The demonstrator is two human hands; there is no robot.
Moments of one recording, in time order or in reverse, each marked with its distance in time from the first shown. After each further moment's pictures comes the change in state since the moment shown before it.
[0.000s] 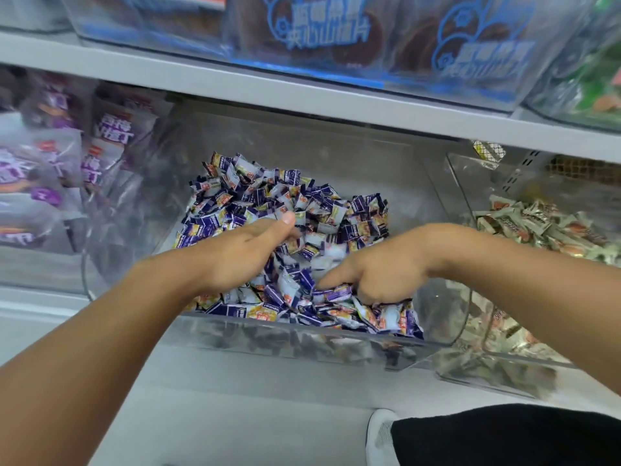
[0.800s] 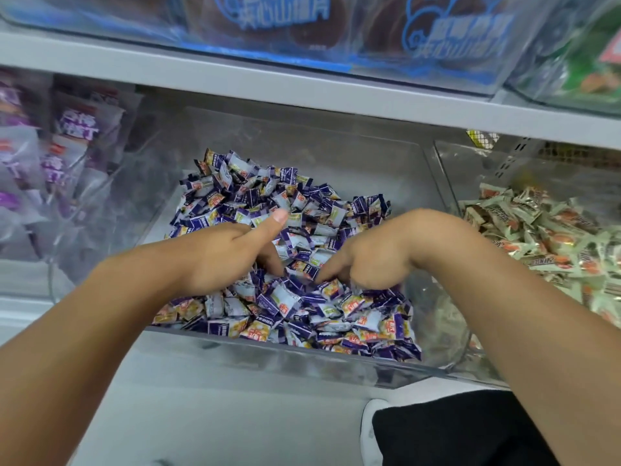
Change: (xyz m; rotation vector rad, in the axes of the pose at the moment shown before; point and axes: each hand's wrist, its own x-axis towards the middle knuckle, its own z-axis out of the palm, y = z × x) left_hand -0.002 0.022 -0.001 0.140 -0.039 -0.072; right_hand -0.010 0.006 -0.001 0.015 0.010 0.093
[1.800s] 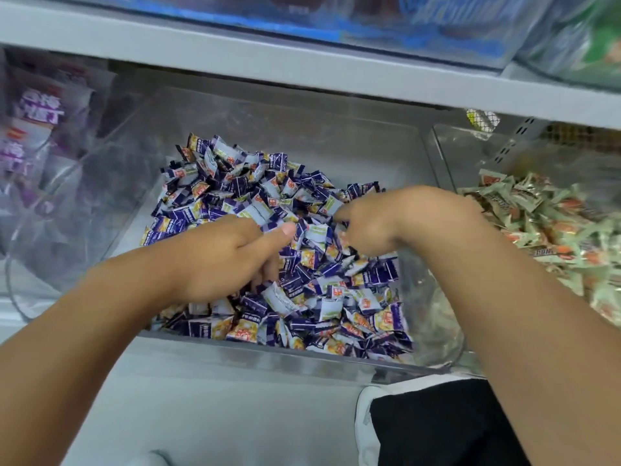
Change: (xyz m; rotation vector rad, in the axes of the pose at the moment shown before) left_hand 0.013 0.001 0.013 0.123 0.049 0.184; right_hand 0.013 0.018 -0.007 -0.146 0.264 0.187
